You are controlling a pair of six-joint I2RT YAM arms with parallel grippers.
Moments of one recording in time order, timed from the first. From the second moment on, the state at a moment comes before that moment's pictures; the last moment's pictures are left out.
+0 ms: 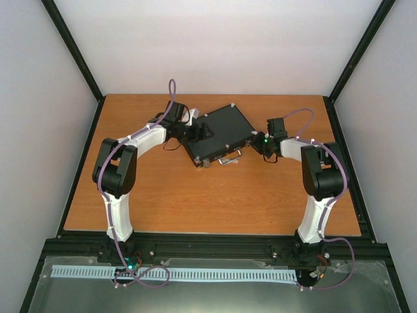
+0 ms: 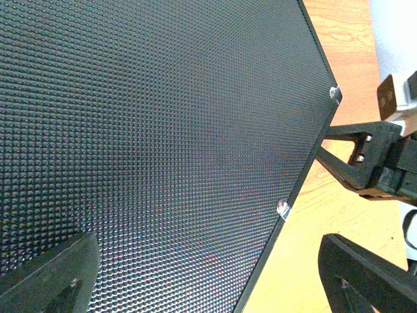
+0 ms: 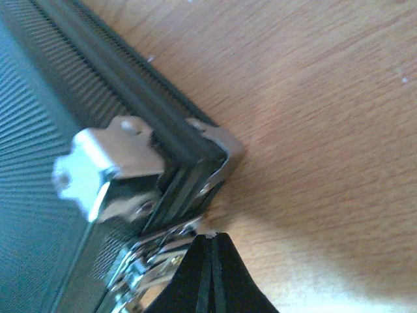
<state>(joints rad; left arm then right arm) -0.38 1.99 1.44 -0.34 0.55 -0.48 0.19 1.91 1.08 -0.05 -0.30 0.80</state>
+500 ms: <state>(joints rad) -0.38 1.99 1.42 -0.32 0.56 -0.48 0.18 2.00 1.13 0.00 -0.28 0.84</state>
